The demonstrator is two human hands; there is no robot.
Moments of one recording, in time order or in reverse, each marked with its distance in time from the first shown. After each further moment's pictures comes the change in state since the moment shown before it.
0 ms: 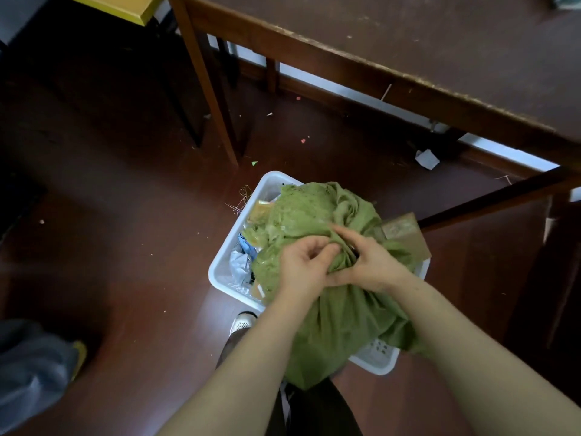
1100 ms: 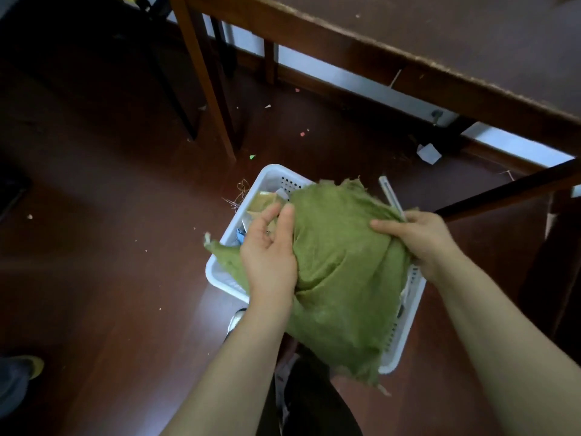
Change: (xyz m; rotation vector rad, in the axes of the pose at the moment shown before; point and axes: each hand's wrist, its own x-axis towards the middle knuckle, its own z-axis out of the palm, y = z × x) left_hand 0.002 0.019 -0.026 -0.260 0.322 -0.010; right_hand 0.012 0.009 -0.034 0.580 0.400 0.368
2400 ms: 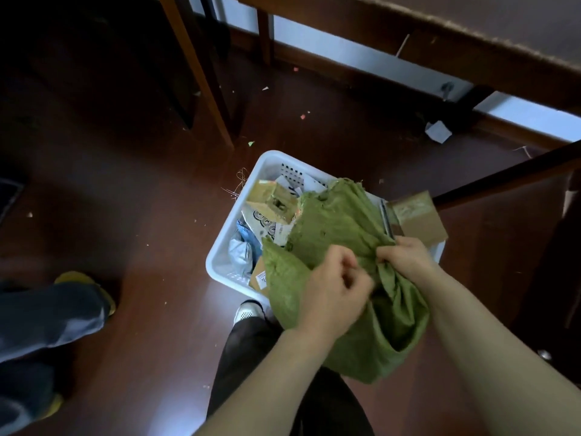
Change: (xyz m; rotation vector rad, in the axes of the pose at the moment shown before) left_hand -0.017 -0.082 0.015 0.623 -0.509 0.240; right_hand 0.011 0.041 0.007 -0.286 -0.062 0.159
